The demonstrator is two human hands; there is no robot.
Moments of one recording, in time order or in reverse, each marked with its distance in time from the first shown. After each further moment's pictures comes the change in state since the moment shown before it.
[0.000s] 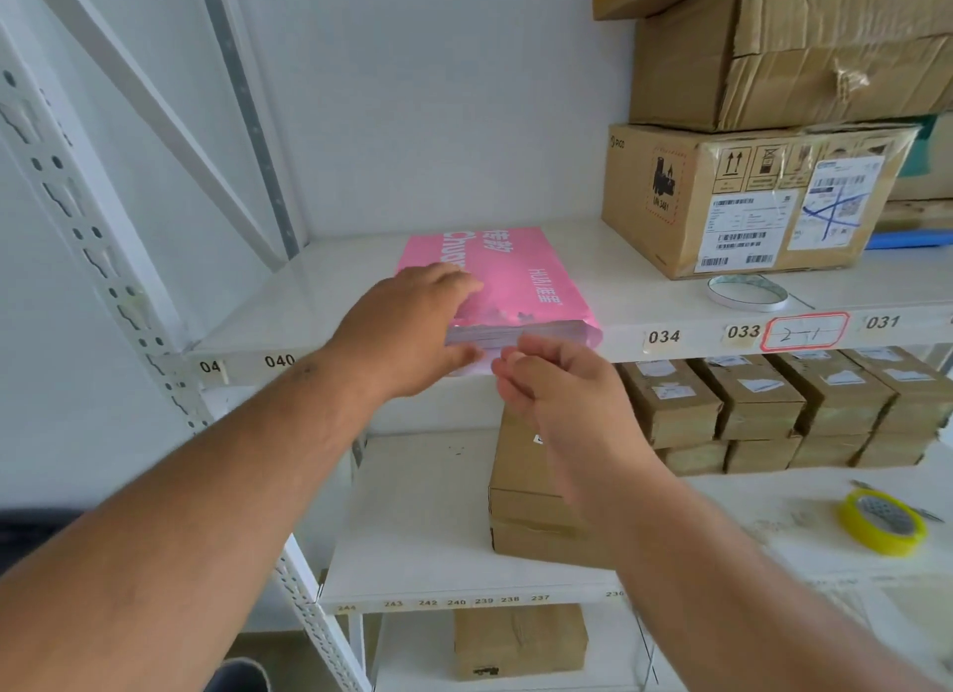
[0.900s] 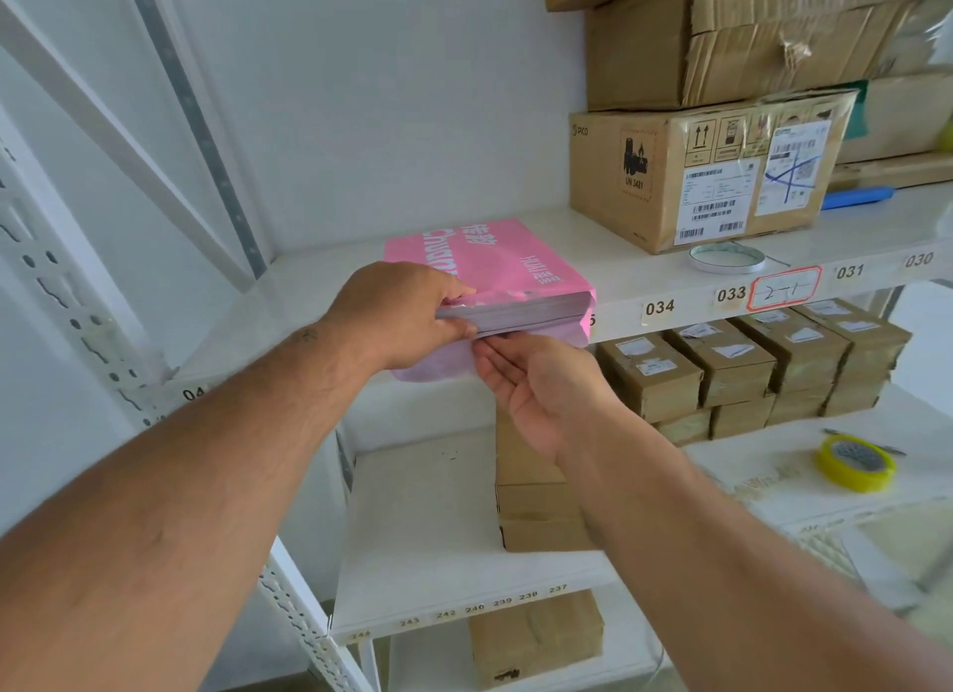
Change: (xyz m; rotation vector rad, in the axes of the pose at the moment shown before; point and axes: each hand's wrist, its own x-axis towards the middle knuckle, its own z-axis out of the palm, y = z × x) left_hand 0.021 -0.034 0.007 -0.028 -0.037 0.066; right_hand 0.034 0.017 0.044 0.584 0.079 0.227
